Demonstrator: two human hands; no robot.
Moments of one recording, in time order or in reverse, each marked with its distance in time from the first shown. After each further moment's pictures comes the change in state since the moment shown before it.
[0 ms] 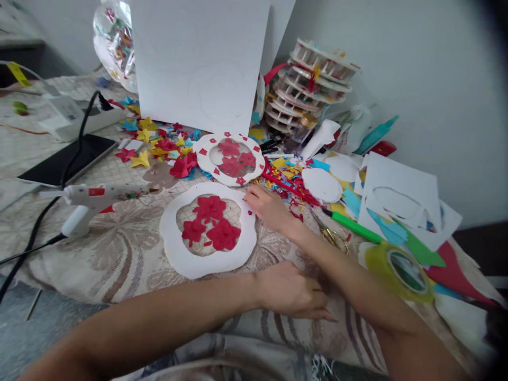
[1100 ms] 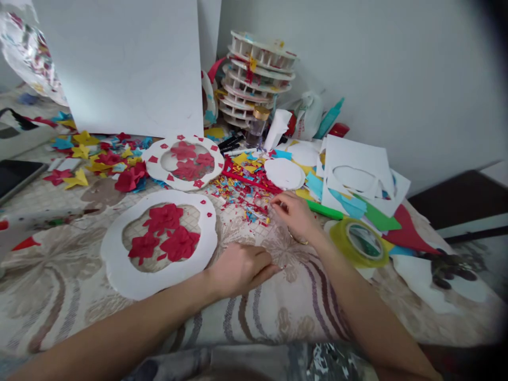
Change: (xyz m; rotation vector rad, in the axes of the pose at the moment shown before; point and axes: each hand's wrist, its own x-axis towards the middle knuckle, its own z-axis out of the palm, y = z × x) left_hand 0.006 -0.010 -0.025 0.047 -0.099 -0.279; right_hand -0.129 0.057 -0.047 0.234 0.131 0.572
